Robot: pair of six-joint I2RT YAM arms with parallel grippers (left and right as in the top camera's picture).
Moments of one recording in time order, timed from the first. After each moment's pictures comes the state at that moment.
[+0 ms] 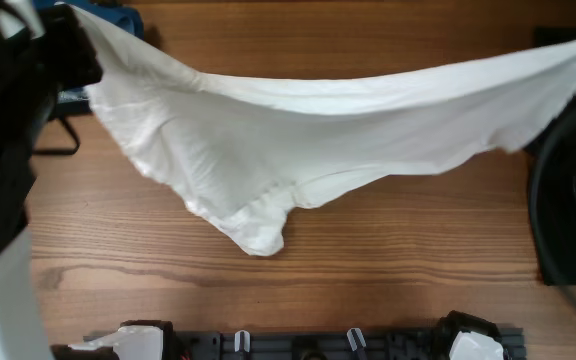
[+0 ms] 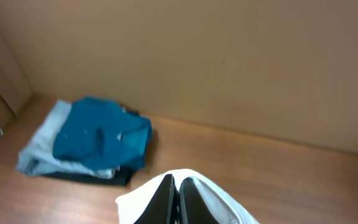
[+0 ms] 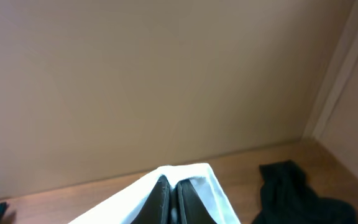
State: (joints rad) left arm -0.06 1.42 2.26 -1.22 -0.13 -0.19; right arm -0.32 0.95 1.52 -0.68 -0.22 0.13
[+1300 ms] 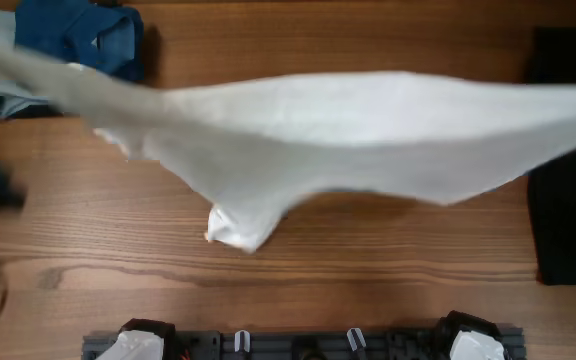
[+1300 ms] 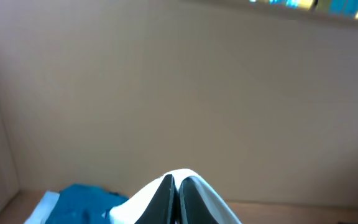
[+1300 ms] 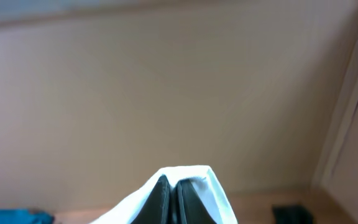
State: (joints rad) left arm -0.17 1.24 2.55 -1.28 -0.13 -0.12; right arm -0.32 1.00 2.18 -1.11 -0.30 0.13
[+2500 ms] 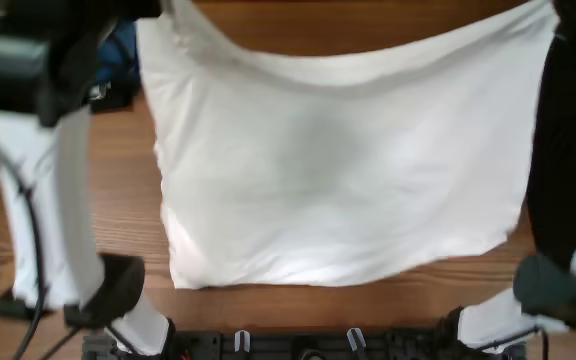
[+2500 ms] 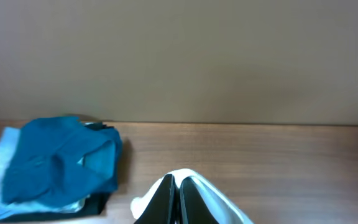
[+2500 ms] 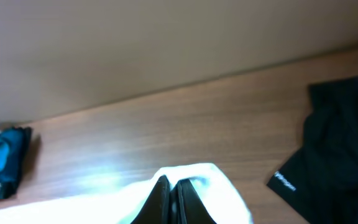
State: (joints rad) left arm -0.17 1.83 2.57 -1.24 -0.11 -0.12; right arm -0.31 1.77 2.28 -1.22 -0.39 0.05
